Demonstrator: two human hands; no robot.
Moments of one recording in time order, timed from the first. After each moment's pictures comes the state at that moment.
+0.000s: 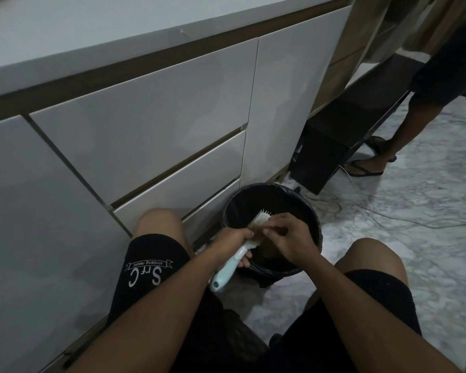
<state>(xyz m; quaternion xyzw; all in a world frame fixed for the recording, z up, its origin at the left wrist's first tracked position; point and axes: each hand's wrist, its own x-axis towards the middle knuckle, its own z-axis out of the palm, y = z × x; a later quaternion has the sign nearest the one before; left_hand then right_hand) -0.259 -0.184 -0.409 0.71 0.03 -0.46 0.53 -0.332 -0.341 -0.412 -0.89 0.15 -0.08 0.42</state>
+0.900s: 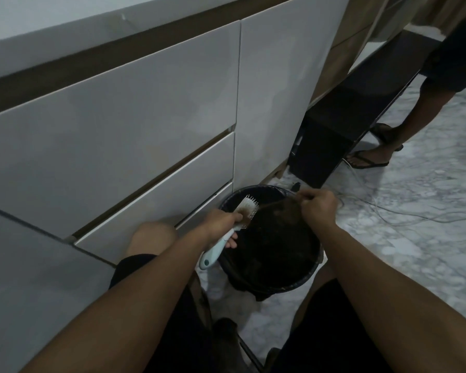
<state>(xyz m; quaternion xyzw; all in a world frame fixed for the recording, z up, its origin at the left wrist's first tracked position) -0.174 -0.227 -0.424 0.77 0.02 -0.43 0.47 -0.252 -0.441 -0.416 -0.82 0.39 -0.11 0.40</state>
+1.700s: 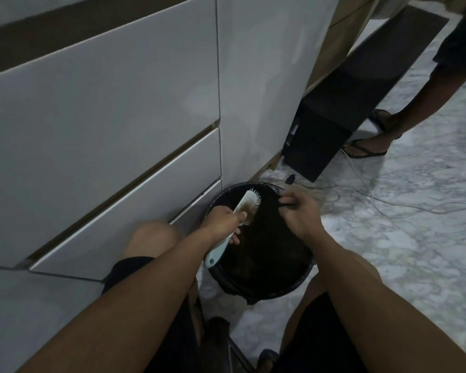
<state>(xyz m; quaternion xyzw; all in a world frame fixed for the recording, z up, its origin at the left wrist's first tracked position) -0.161 -0.269 -0.446 0.79 -0.02 -0.42 0.45 -0.245 -0.446 -0.450 -0.79 0.34 -0.06 0.51</state>
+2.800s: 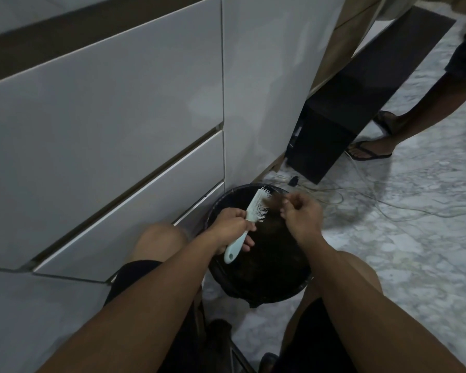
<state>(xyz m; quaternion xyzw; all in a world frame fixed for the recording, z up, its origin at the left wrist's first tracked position) -0.169 -0.276 -0.431 0.72 -0.01 -0.47 0.51 -0.235 -0.434 -0.455 -0.73 0.40 -0.14 0.54</state>
